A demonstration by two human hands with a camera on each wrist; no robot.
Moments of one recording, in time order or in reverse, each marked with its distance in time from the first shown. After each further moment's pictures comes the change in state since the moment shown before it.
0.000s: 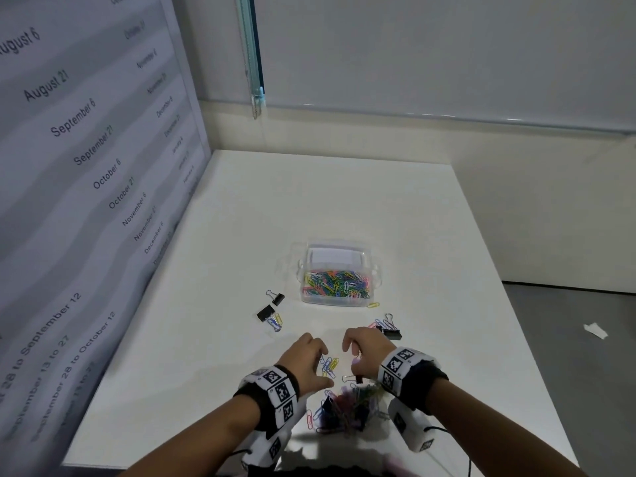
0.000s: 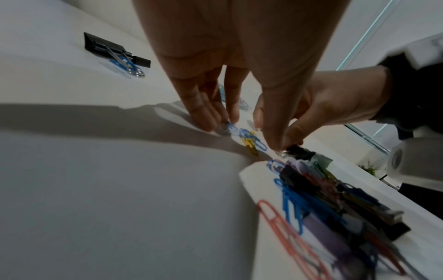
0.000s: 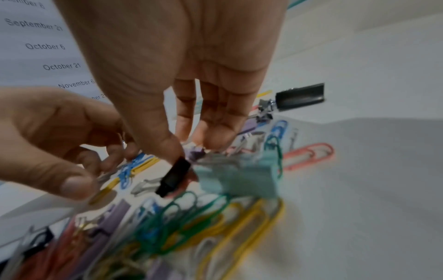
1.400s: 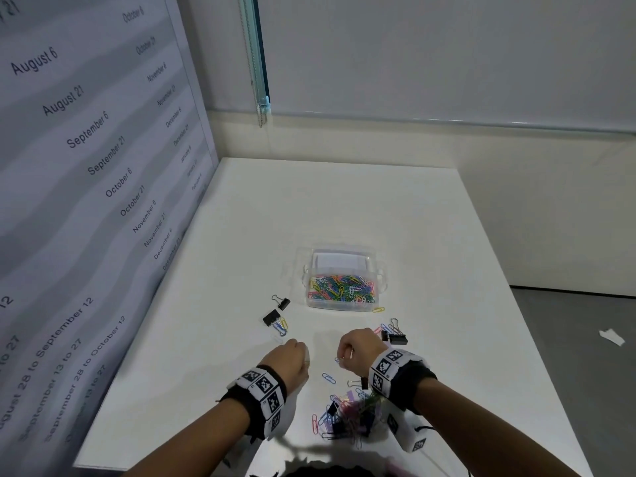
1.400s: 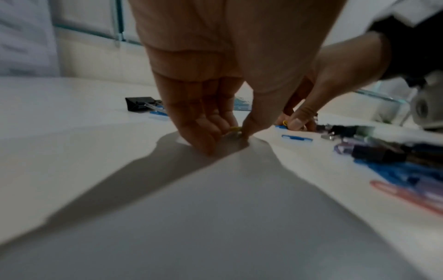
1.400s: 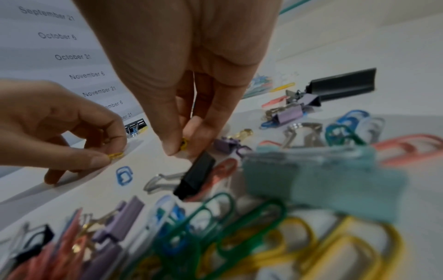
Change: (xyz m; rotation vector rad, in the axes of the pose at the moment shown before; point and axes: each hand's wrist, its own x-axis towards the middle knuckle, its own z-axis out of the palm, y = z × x) left_hand -0.010 -0.018 -0.019 0.332 -0.033 -0.086; right_hand 0.012 -0.022 0.001 0.000 0.034 0.000
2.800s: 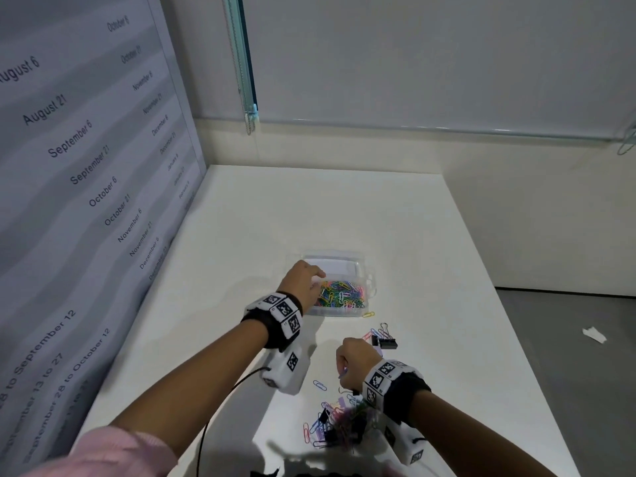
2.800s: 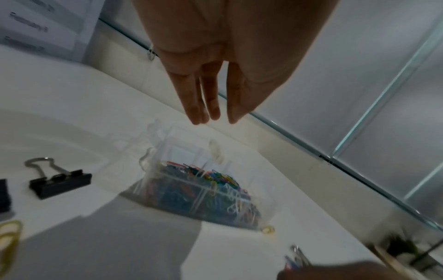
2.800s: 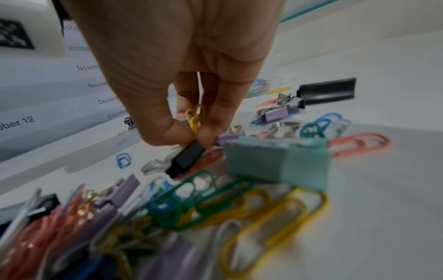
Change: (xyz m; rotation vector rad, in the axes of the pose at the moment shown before) left_hand 0.057 0.034 -0.113 -0.463 0.372 0.046; right_hand -0.008 0.003 0.001 -0.156 -0.058 0.004
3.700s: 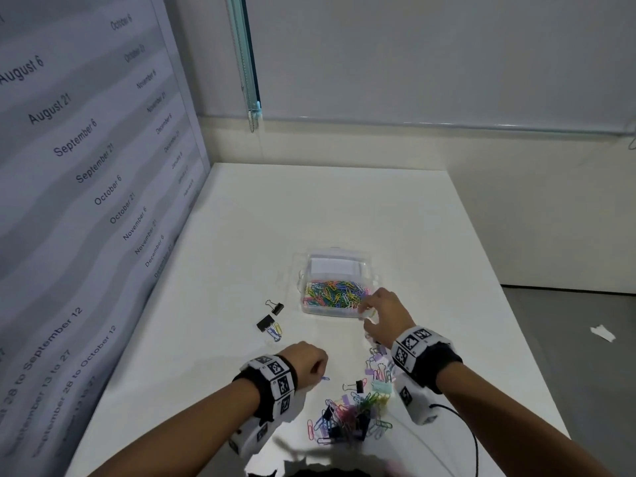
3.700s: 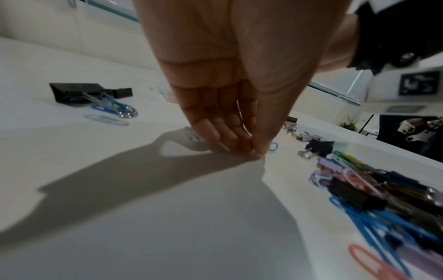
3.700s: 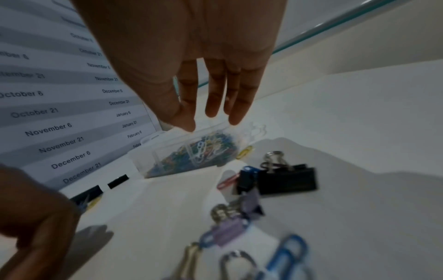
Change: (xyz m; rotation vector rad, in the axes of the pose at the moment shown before) left_hand -0.071 -0.043 0.056 0.318 -0.584 0.159; right_hand 0.002 0.040 -0.045 0.226 0.413 0.042
